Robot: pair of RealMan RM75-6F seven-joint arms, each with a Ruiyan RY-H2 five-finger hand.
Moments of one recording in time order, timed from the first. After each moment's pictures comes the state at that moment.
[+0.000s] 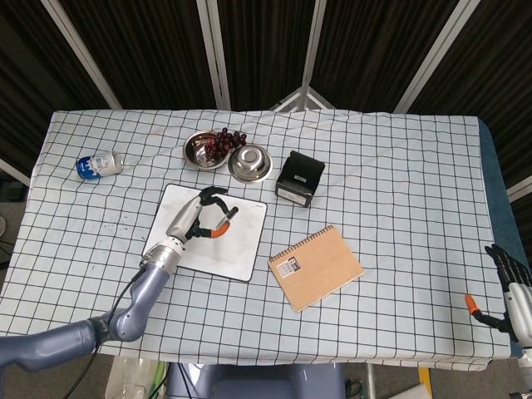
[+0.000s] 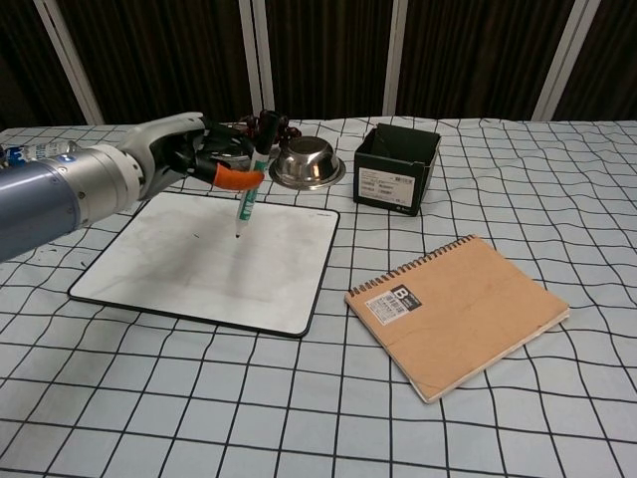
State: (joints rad) left arm -0.72 -1.71 -0.43 -1.41 1.00 0.79 -0.25; right arm 0.03 -0.99 0.05 -1.68 -1.43 1.39 0.37
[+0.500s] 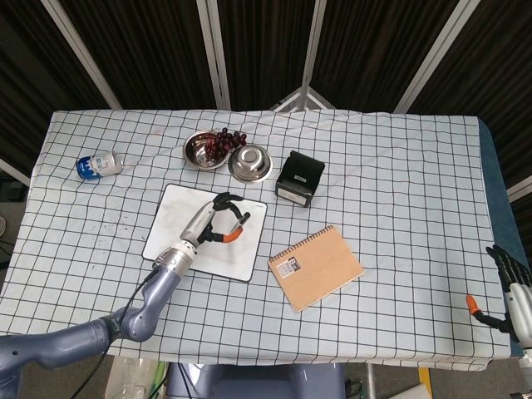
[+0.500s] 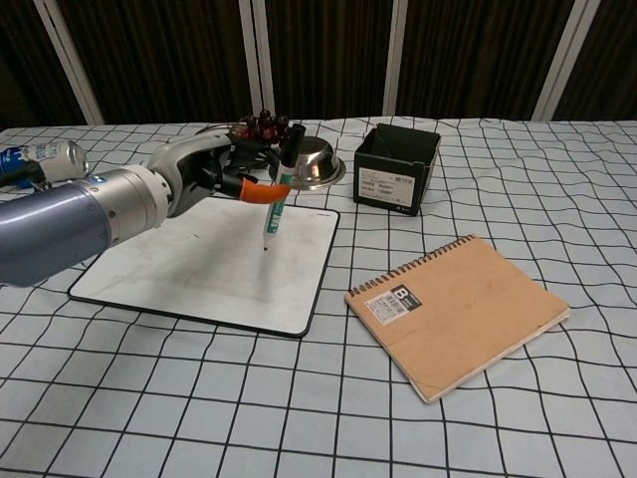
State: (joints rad) left arm -0.75 -1.77 -0.40 -1.31 1.09 0.77 -0.40; right arm 0.03 -0.99 0.05 -1.68 -1.42 1.38 0.37
